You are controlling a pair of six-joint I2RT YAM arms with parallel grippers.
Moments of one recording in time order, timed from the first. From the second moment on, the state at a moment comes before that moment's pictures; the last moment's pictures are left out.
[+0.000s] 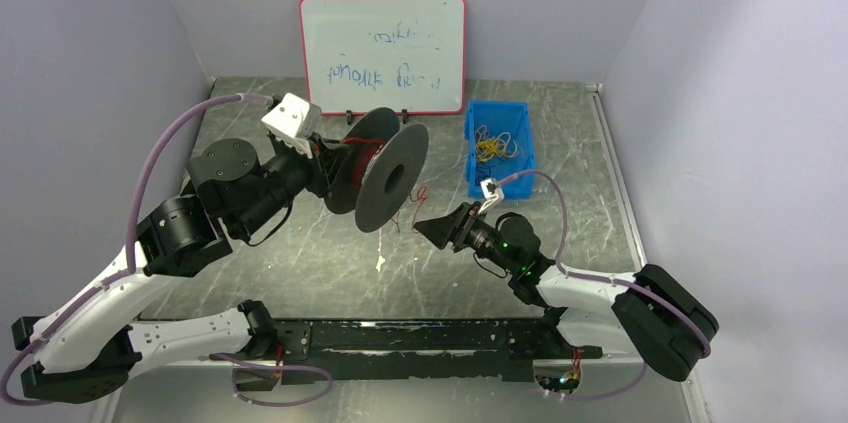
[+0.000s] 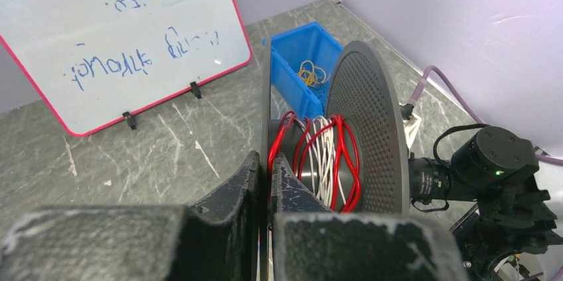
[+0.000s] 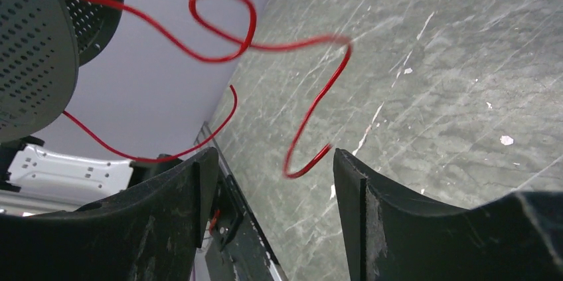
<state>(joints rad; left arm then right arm) -0.99 0.90 1.35 -0.54 -0.37 -0.16 0.75 1.14 0.18 0.92 -0.18 0.88</state>
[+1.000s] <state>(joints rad) -0.99 0.90 1.35 -0.52 -0.33 -0.18 0.87 1.33 0.23 1.10 0.04 0.99</state>
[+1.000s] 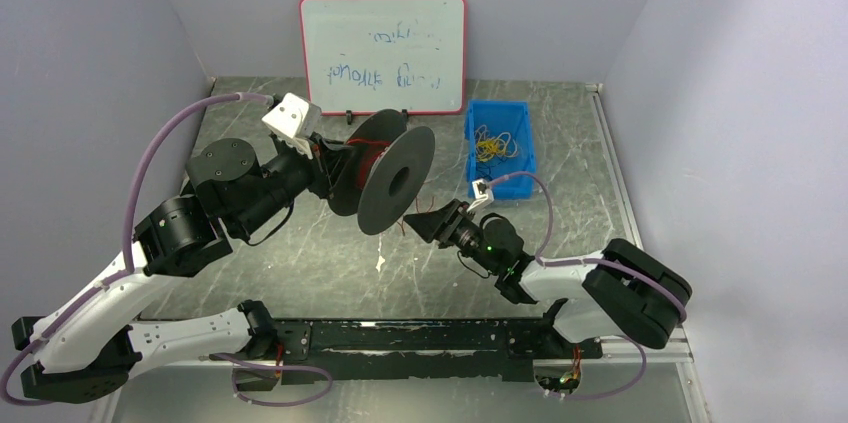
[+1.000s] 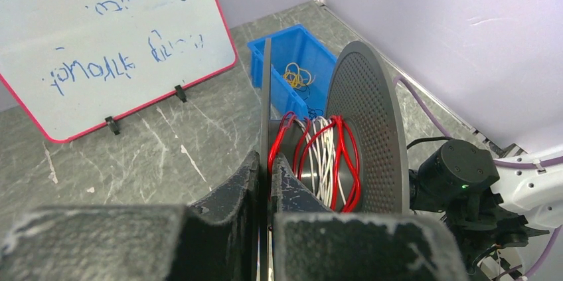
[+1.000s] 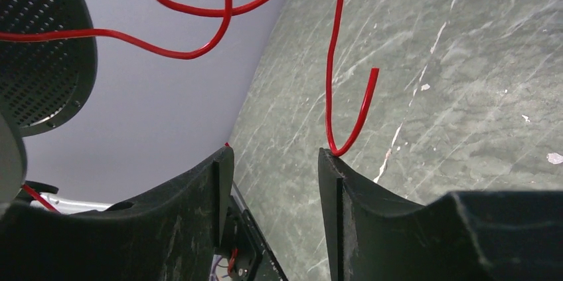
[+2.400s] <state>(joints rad) -0.99 0.89 1.35 -0.52 -0.34 -0.18 0.88 1.38 0.19 1.14 0.06 1.03</state>
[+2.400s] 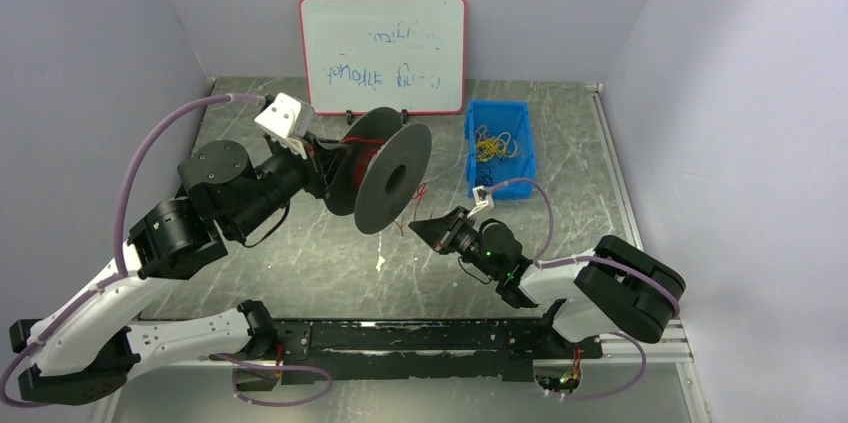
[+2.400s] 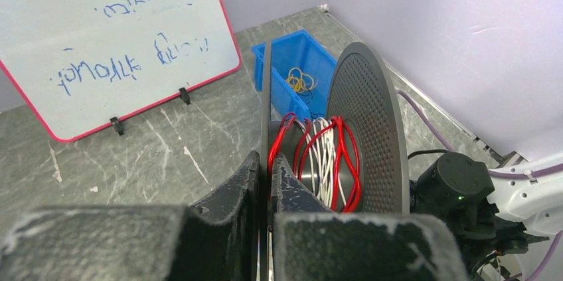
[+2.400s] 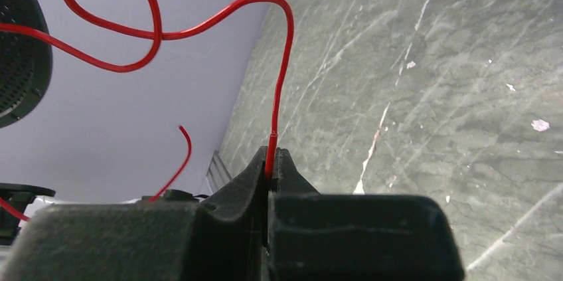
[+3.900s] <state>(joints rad) -0.71 1.39 1.30 -0.43 -0.81 -0.20 1.63 0.82 0.36 0.31 0.46 0.51</state>
